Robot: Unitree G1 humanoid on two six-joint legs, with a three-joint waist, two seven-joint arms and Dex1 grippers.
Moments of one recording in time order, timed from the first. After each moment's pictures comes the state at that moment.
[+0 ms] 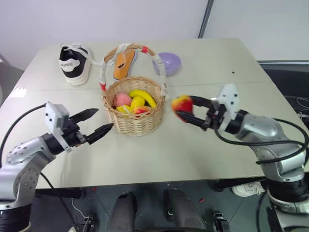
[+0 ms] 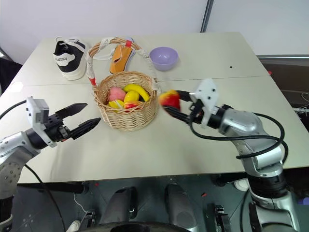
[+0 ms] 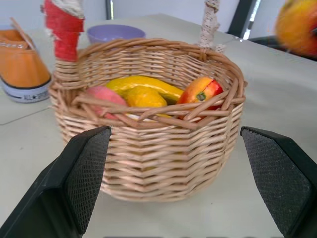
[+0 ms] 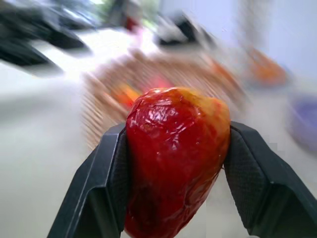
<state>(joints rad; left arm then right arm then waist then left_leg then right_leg) -0.01 0.69 0.38 -0.37 -0.72 0.50 -0.81 -0.48 -0.53 0.06 -0.51 0.52 0.66 0.68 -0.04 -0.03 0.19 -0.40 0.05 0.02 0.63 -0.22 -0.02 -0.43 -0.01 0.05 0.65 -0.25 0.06</state>
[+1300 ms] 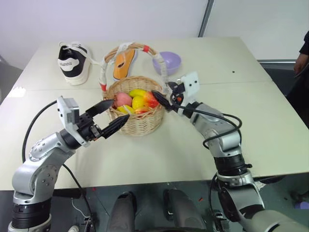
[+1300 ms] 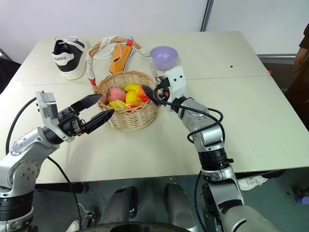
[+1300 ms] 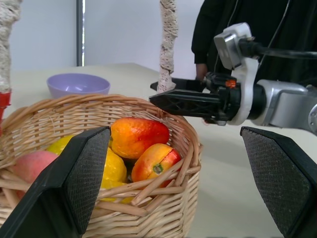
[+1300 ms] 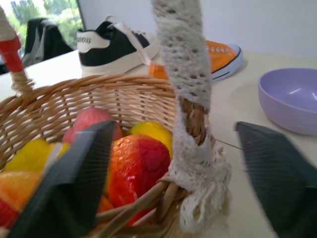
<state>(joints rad) -0.09 0.54 0.28 -0.46 -0.81 0.49 -0.73 -0.60 -0.17 0.08 -0.06 0.31 0.51 0.38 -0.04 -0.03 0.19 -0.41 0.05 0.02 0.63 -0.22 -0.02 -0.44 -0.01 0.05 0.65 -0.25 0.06</state>
